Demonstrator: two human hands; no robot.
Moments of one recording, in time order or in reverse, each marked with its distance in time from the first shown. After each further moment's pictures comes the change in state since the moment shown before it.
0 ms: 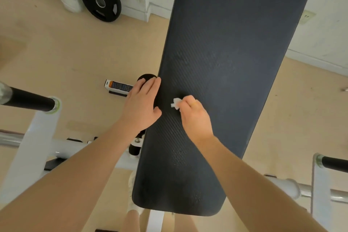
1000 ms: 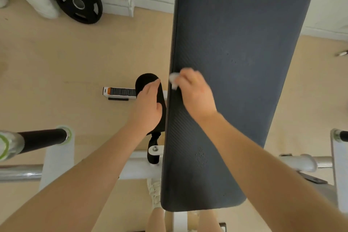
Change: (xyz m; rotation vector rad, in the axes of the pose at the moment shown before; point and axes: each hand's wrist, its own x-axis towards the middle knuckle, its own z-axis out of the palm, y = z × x) left_hand 0.031 -0.041 -0.007 -0.413 -0.073 0.007; right_hand 0.081 -0.026 0.011 -0.022 0.171 0.008
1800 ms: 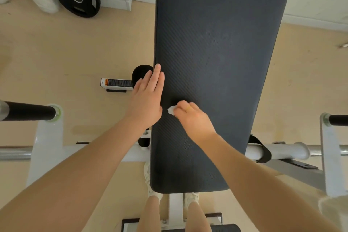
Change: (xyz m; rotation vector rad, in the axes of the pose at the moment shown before) left_hand -0.033 0.023 0.032 0.617 -0.013 0.211; right_hand -0.120 0.006 -0.016 0.021 -0.307 -0.028
